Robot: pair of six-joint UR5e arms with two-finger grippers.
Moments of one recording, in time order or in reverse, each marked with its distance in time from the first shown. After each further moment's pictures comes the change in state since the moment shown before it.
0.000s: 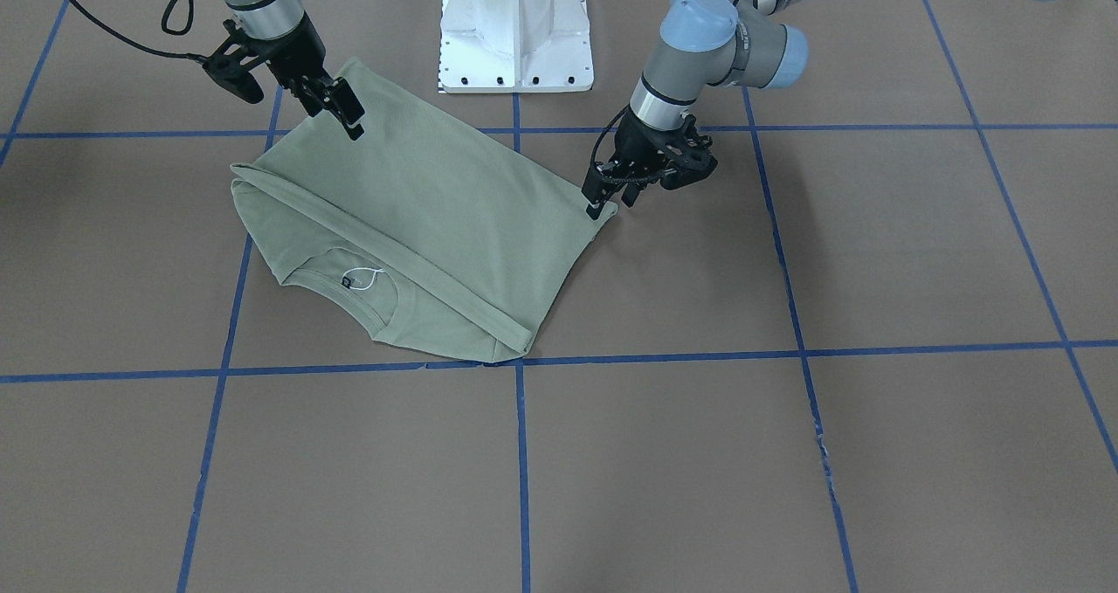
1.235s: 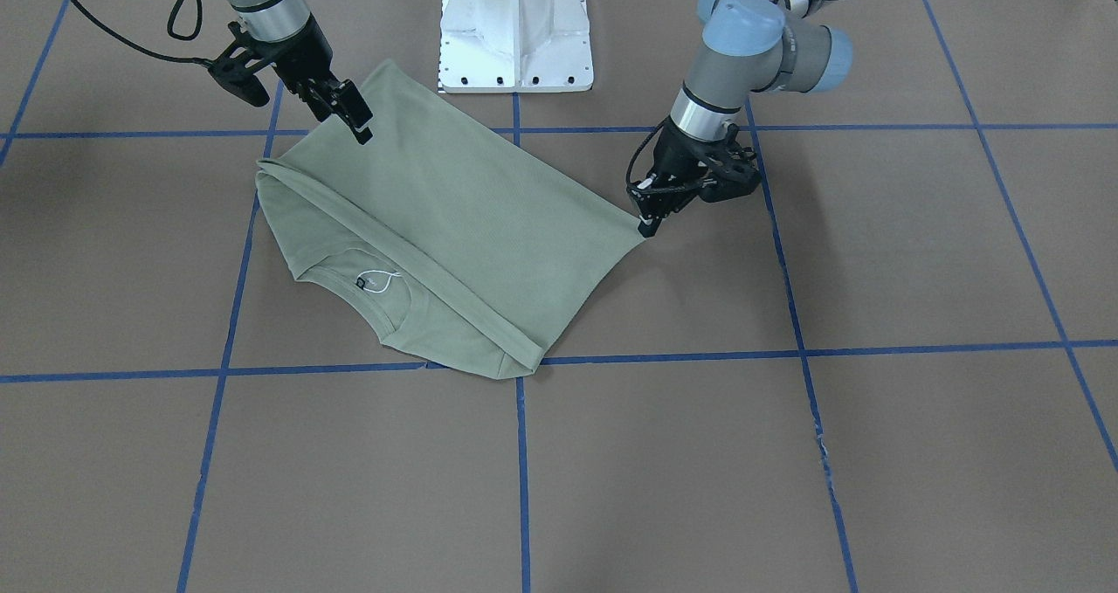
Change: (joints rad) left arm -0.145 0.047 -0.016 -0.045 -0.018 0.215; right arm 0.027 0.031 0.002 0.000 0.006 -0.001
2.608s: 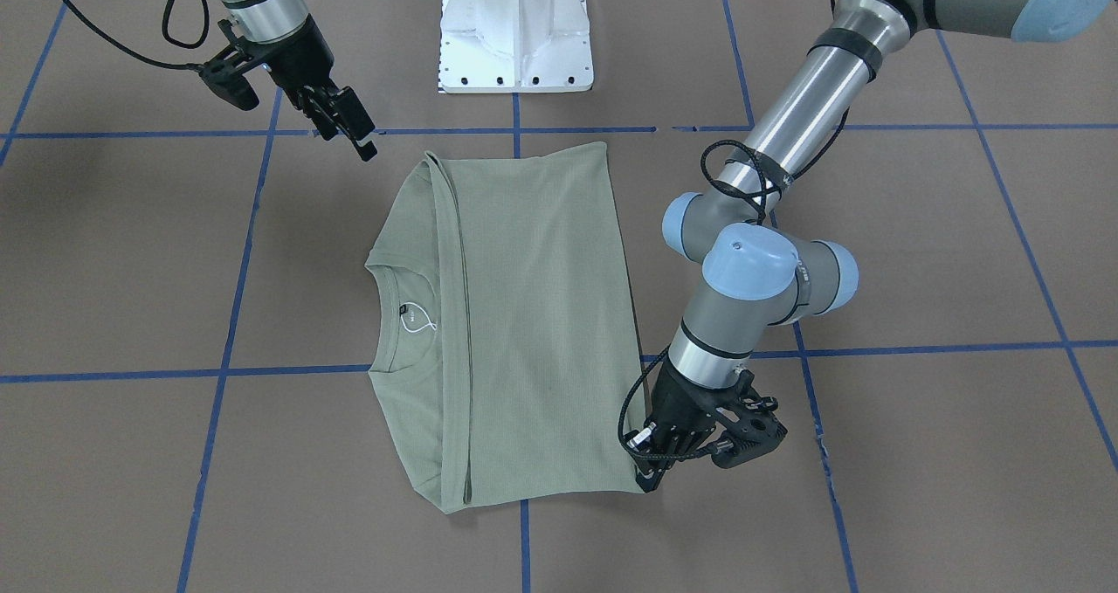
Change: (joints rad) left arm -0.266 -0.587 0.958 -0.450 -0.028 0.130; right arm 0.071 0.103 -0.030 0.001 -0.056 0.003
